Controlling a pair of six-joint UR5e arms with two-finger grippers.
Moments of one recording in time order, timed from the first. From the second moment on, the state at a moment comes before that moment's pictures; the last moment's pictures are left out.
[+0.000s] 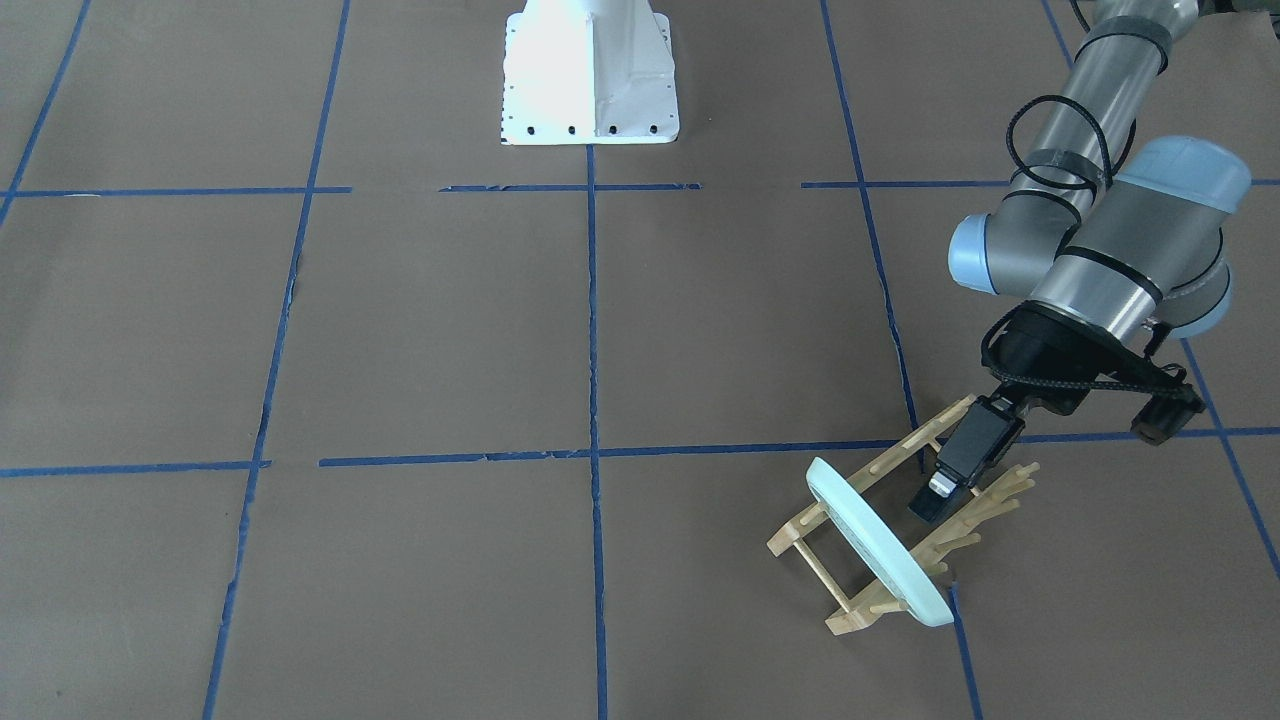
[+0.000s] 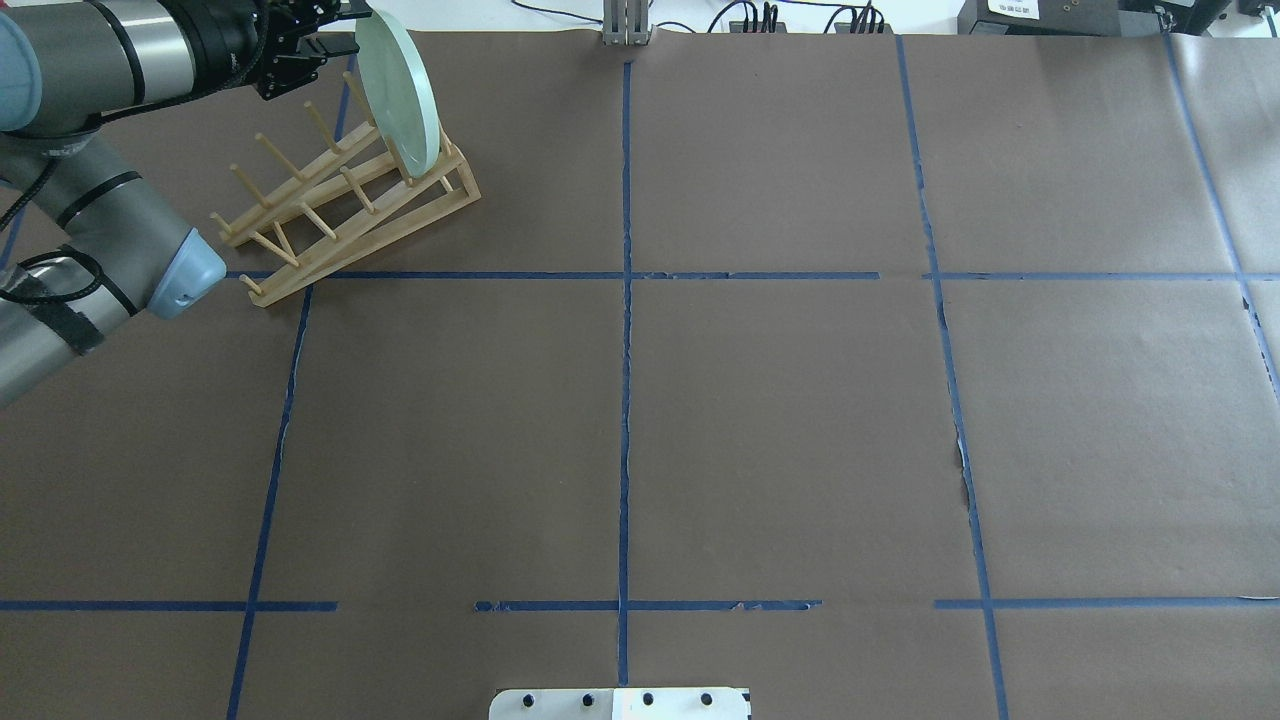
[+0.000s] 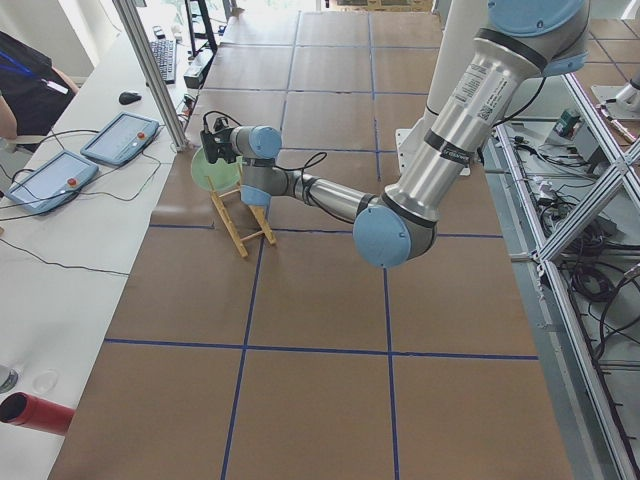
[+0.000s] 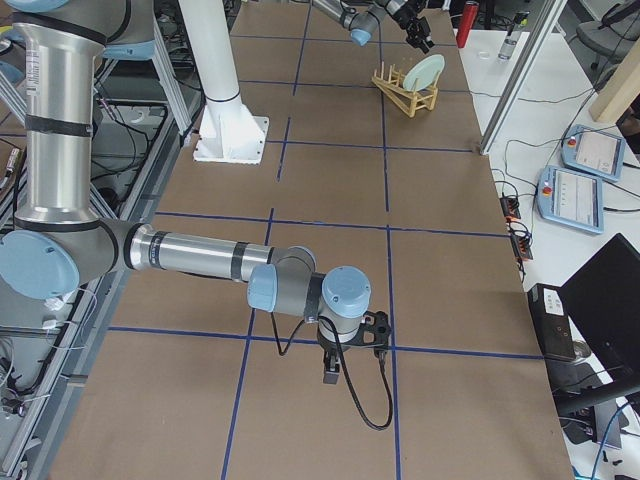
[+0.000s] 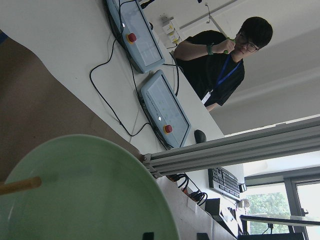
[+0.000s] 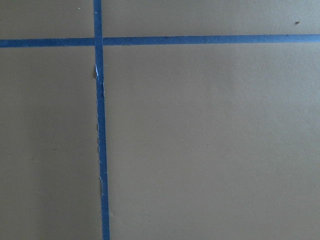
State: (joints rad) left arm -1.00 -2.11 -1.27 -2.96 -1.83 -1.85; right arm 1.62 -1.68 1.60 -1.60 2.30 -0.07
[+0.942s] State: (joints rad) left arm -1.25 -1.98 -1.45 -2.41 -2.41 -1.16; right arm 1.62 -1.68 1.60 -1.60 2.30 -0.07
